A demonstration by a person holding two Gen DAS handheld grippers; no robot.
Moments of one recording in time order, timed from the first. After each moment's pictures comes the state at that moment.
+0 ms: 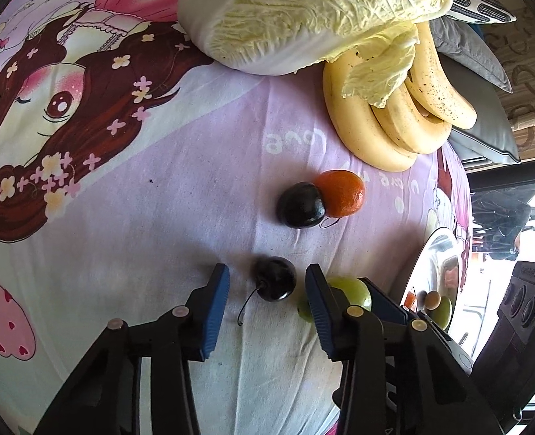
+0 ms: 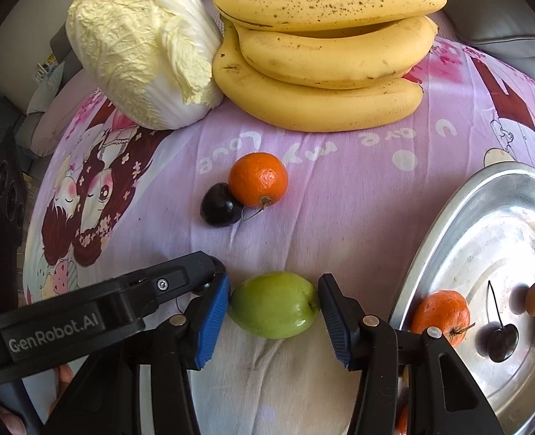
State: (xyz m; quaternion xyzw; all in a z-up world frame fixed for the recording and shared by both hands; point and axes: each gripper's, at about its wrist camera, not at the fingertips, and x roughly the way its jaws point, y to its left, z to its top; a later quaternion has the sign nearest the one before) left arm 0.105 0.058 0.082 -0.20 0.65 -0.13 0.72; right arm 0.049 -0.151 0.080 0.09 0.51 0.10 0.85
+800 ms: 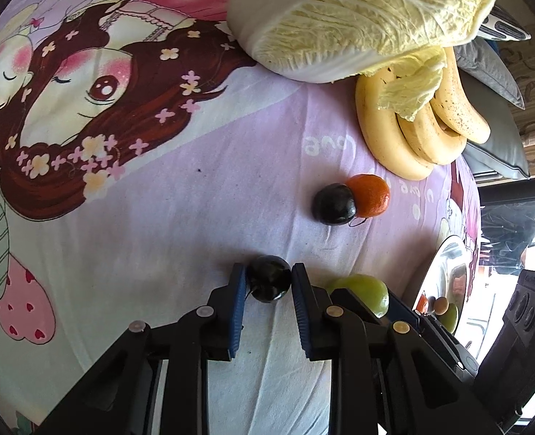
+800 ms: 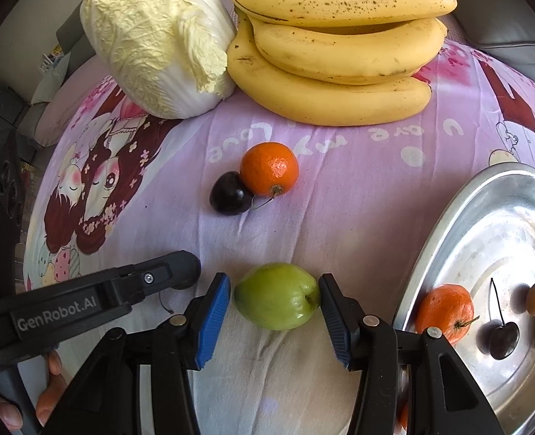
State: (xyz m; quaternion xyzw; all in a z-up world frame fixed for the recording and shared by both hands) left arm 0.095 0.060 0.064 -0.21 0.65 -0.10 0.73; right arm 0.048 -0.143 0.077 0.08 0.52 0.12 0.84
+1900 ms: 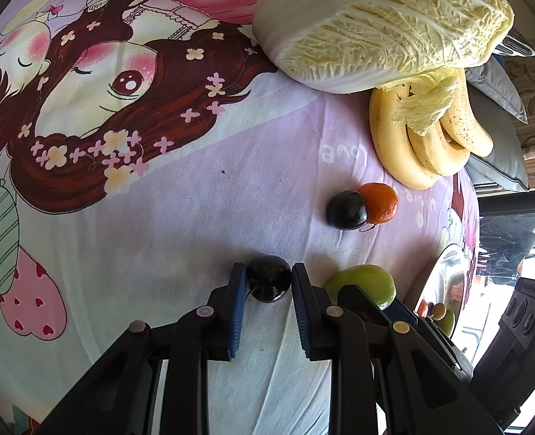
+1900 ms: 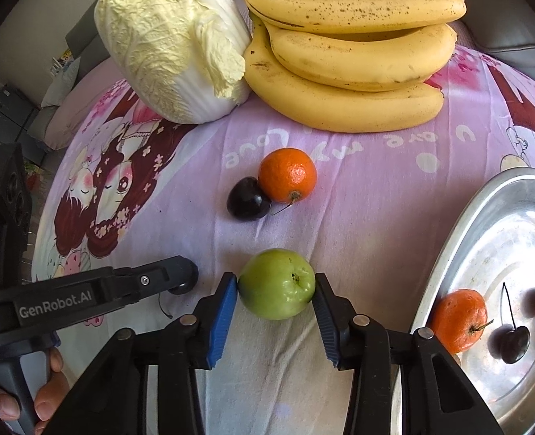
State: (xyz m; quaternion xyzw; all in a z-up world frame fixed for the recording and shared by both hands) left arm 0.092 0.072 0.063 -0.23 0.64 -0.09 0.72; right arm 0.045 -0.137 0.081 0.09 0.50 0.13 0.85
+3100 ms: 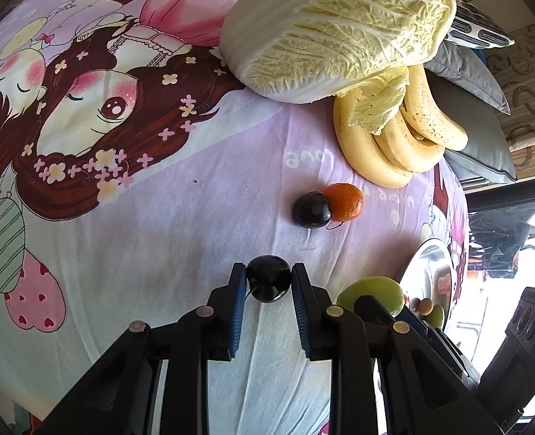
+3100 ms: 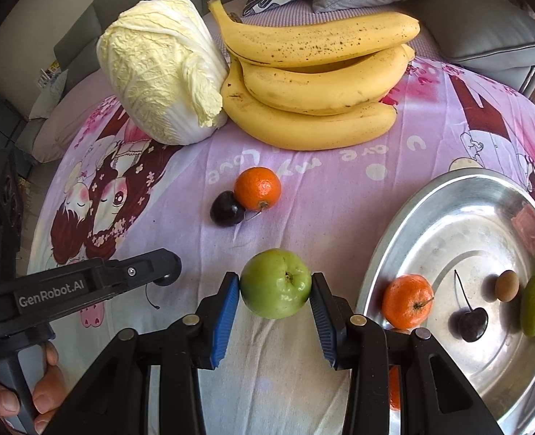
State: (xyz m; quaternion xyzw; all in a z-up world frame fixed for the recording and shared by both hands) left arm 0.089 0.057 0.099 -0.21 0.63 -0.12 0.74; right arm 0.024 -0.160 0.107 0.09 0.49 0.08 0.86
